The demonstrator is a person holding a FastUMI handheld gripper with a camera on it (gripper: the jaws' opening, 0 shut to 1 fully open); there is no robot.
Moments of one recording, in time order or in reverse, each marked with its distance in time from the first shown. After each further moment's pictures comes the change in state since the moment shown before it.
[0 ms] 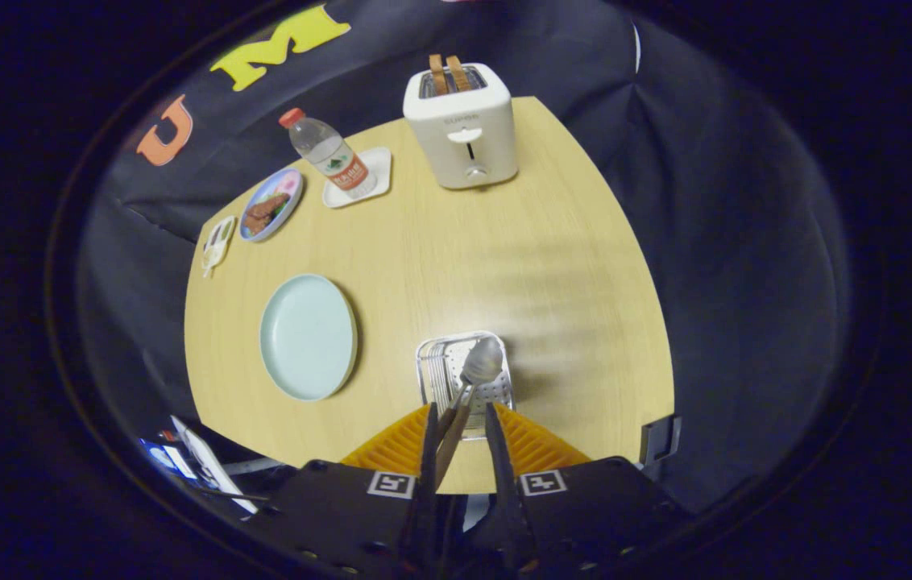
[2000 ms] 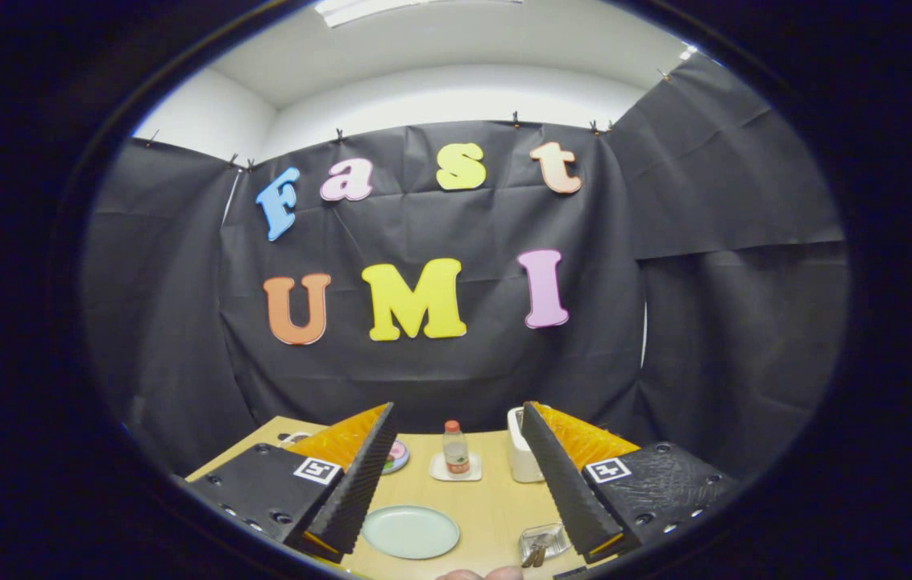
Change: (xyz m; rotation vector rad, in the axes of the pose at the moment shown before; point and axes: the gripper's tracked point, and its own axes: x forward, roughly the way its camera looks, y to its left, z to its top) arm -0.269 0.154 0.035 -0.156 -1.238 0.090
